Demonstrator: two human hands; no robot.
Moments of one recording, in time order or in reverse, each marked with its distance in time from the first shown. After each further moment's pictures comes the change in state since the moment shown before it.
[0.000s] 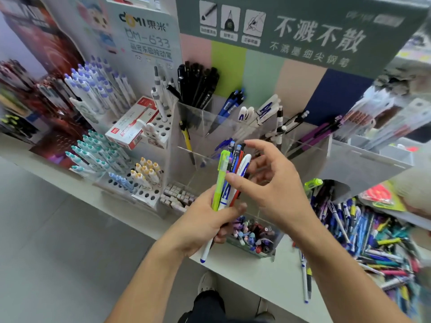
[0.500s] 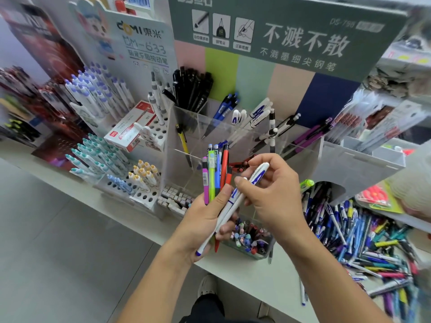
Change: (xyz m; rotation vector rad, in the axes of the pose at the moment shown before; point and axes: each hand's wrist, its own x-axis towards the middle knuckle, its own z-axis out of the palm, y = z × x) left_hand 0.003 -0.008 0.016 -0.374 0.085 -0.007; right_hand -0.008 0.011 -0.001 0.258 0.088 0.113
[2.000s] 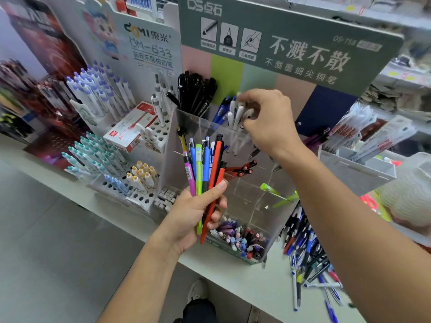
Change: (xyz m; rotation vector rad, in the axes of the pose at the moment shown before) left_hand -0.001 0.029 -0.006 0.056 0.013 0.059; right_hand 0.111 -0.066 0.013 -0.763 0.003 -0.438
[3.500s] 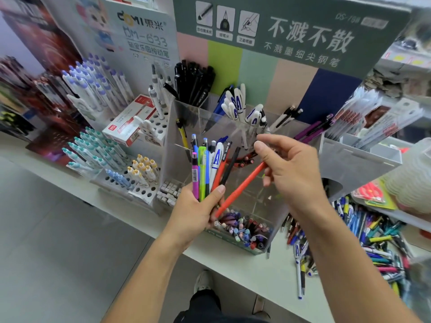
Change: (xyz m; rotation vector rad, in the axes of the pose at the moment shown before) left_hand 0.000 -0.026 -0.014 0.385 0.161 0.134; right_hand -0.102 0.020 -0.002 0.781 -0.006 0.477
